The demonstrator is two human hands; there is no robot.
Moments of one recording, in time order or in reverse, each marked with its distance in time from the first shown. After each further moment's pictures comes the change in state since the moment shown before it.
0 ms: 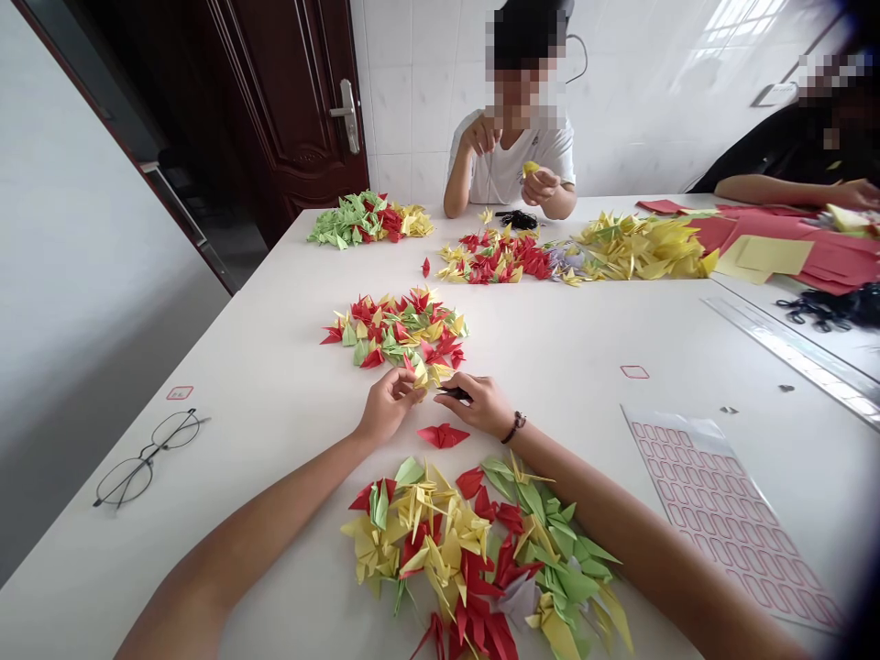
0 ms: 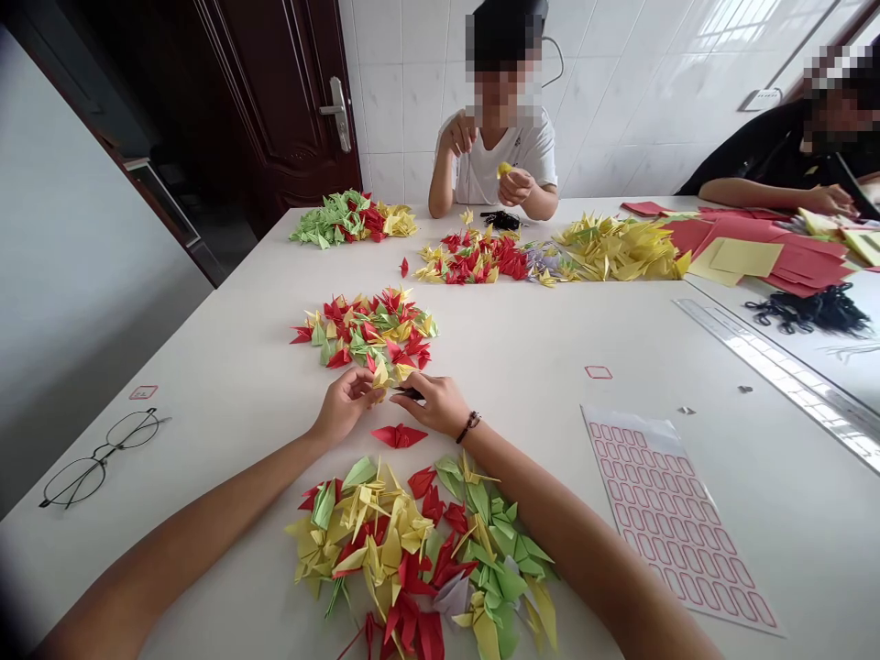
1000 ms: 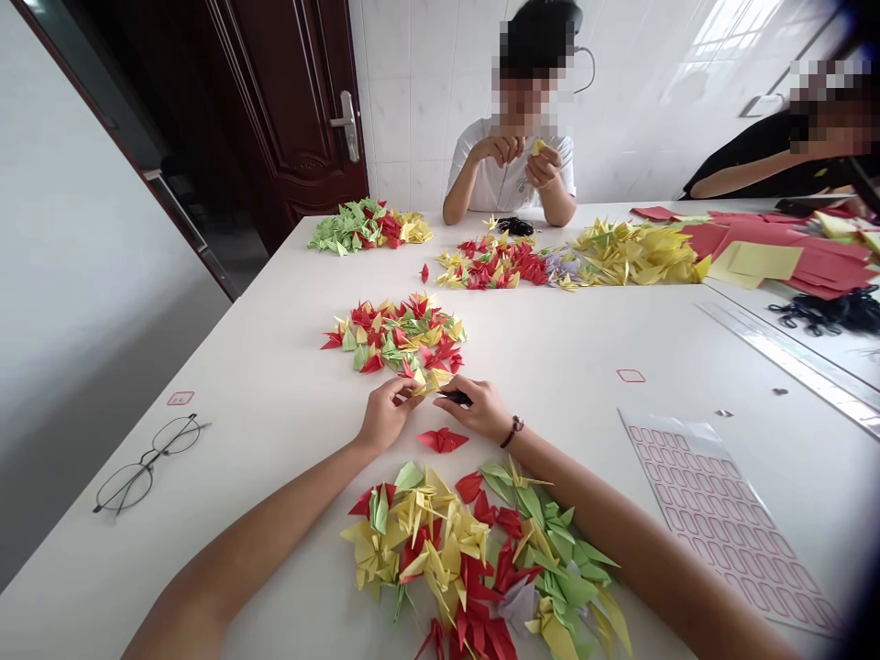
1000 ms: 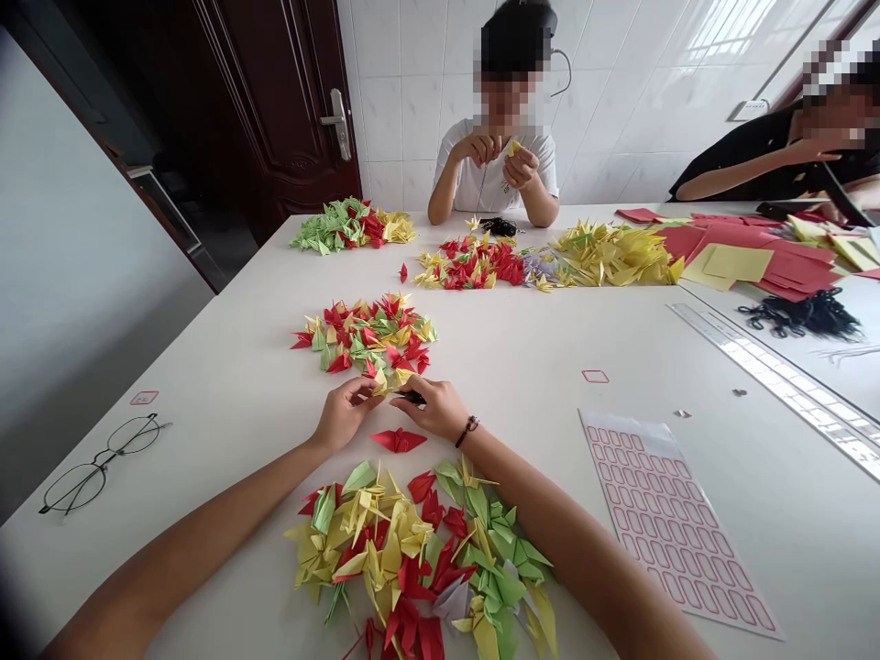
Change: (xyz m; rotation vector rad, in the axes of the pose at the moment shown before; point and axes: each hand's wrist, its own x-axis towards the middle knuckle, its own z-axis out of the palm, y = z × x) left_hand -0.001 0.004 0.001 0.220 0.063 0.090; right_hand 0.000 -0.001 0.000 0.064 -0.022 0.115
